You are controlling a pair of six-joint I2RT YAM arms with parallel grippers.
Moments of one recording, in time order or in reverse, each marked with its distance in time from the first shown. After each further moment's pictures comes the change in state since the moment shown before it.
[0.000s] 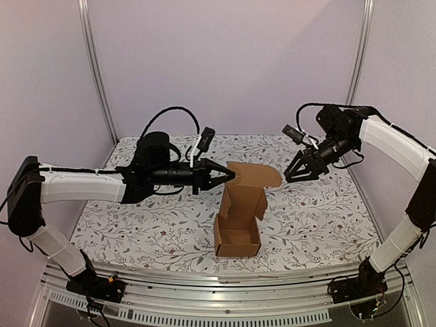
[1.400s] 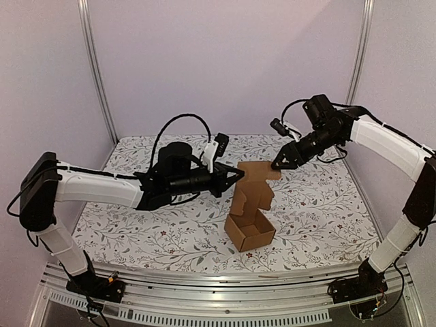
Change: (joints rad) left arm -0.109 0.126 0.063 -0.005 -0.476 0.027; right arm 0.106 0.048 0.027 0.328 0.425 0.513
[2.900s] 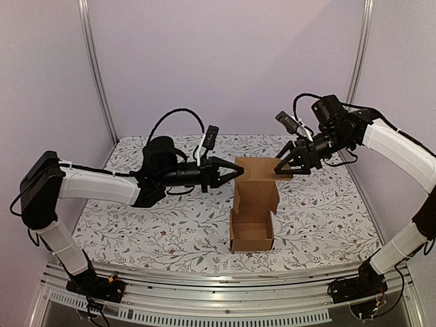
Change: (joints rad) left arm 0.093 -0.005 -0.055 0.294 0.461 -0.158; right arm -0.002 -0.131 -0.064 -0.050 -0.539 -0.280
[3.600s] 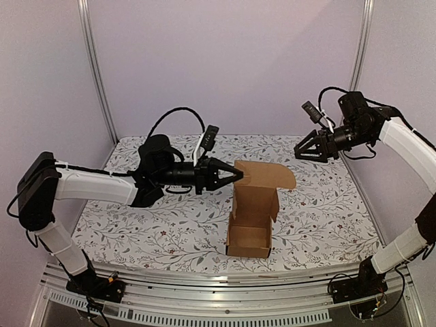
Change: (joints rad) left arm -0.001 -0.014 -0.002 0.033 0.149 -0.047; right arm -0.220 -0.052 0.005 -0.032 0.041 -0.043
